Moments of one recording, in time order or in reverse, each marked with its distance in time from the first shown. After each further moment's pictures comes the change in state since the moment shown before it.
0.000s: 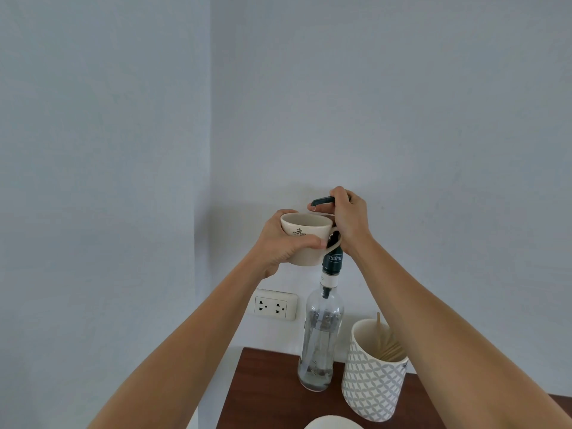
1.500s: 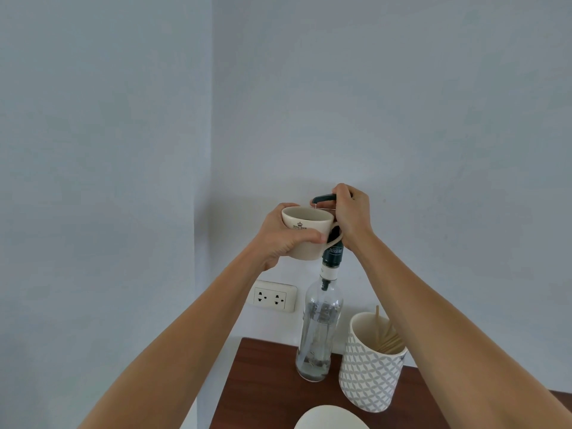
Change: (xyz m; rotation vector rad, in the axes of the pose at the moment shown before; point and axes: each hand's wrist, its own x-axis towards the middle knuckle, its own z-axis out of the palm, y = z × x) left_hand 0.000 -0.003 0.001 -0.019 -0.011 -0.010; right_hand 0.002 0.008 -0.002 -0.046 0.019 -0.043
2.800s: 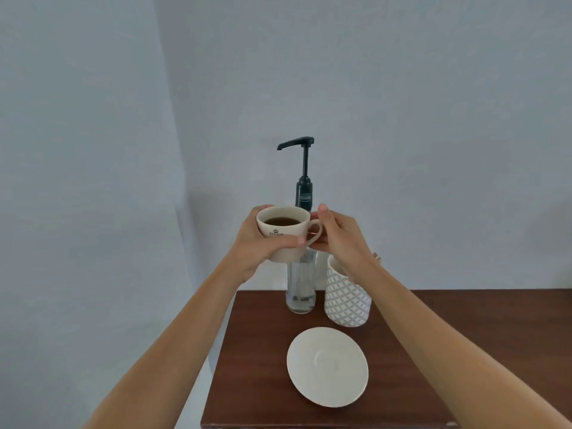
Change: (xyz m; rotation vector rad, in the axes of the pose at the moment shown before) left_hand -0.092 -0.047 0.007 0.093 -0.030 0.020; right_hand -0.137 0.049 -0.071 -0.162 -0.162 0.081
